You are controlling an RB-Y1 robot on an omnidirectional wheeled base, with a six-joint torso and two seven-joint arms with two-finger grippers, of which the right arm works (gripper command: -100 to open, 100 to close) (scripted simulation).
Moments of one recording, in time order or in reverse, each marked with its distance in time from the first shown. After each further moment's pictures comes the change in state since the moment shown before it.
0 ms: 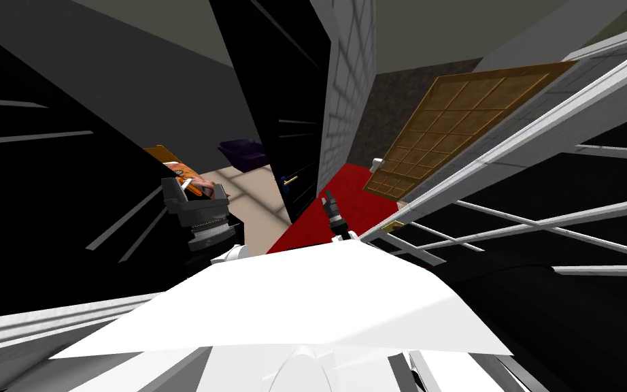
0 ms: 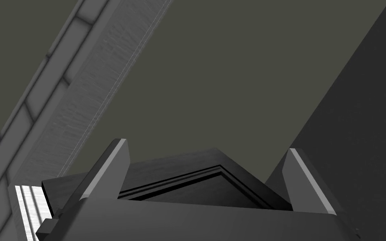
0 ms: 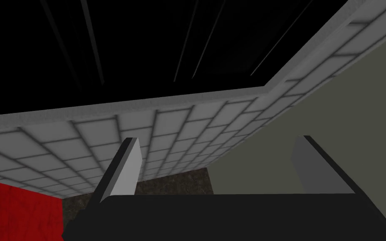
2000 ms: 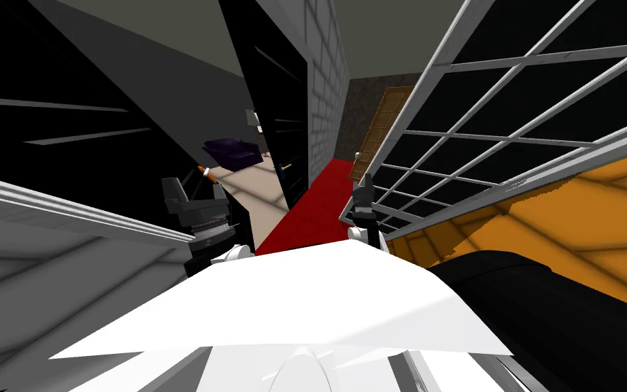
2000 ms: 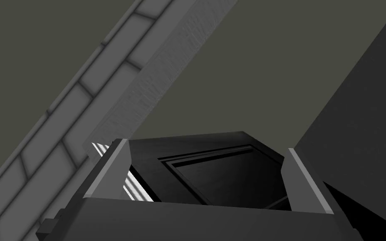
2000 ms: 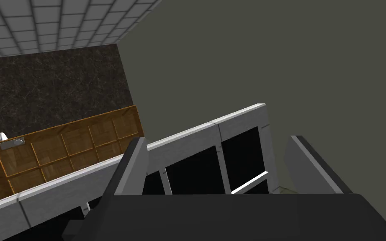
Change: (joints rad) arm 0.027 0.100 -0.320 -0.257 -0.244 -0.011 0.167
